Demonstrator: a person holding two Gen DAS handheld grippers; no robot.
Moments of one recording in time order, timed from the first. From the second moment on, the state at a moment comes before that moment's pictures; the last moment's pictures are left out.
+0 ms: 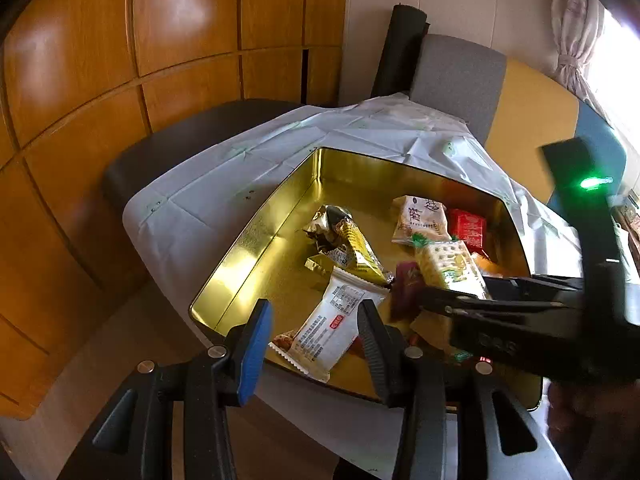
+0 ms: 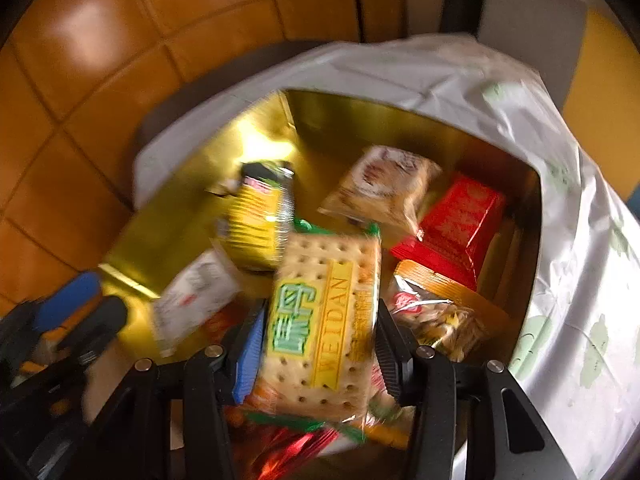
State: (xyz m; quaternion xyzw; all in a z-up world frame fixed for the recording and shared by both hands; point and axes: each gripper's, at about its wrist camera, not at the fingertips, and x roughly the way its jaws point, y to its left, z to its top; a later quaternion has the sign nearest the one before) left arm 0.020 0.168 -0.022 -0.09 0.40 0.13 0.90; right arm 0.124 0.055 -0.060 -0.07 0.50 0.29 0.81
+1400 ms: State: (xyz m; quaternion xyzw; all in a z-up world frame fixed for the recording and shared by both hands) left arm -0.016 0.098 0.016 -0.03 0.35 0.12 0.93; right arm 0.015 -0.066 -0.003 0.01 0.39 0.19 0.90
